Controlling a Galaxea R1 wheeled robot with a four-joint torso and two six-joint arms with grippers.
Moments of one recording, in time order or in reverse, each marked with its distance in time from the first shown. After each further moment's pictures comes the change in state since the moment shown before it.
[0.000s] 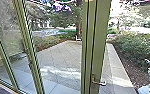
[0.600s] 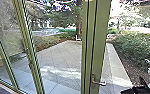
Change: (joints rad) left arm 0.000 0.014 -0.012 -0.001 -0.001 -0.001; right arm 0.144 0.113 -0.039 -0.009 -0.090 0.227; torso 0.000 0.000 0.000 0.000
